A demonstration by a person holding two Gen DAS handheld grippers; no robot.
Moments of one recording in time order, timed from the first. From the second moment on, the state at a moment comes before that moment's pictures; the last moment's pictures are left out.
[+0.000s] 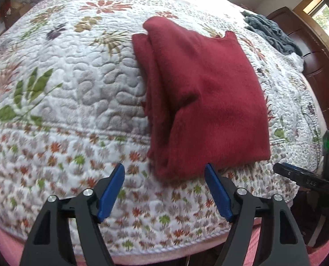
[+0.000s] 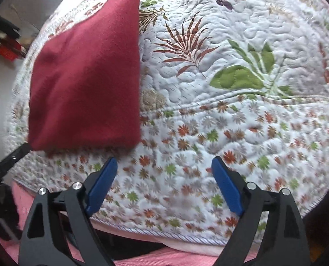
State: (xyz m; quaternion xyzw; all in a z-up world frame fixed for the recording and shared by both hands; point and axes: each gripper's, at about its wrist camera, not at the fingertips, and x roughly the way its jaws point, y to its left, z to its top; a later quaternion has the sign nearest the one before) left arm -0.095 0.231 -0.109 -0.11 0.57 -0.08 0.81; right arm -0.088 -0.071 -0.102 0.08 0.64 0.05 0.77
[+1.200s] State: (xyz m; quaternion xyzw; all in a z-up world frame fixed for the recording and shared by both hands) left arm -0.126 0.198 0.005 -0.03 0.51 -0.02 0.86; right arm -0.117 -0.014 0.032 -0.02 0.56 0.00 0.83
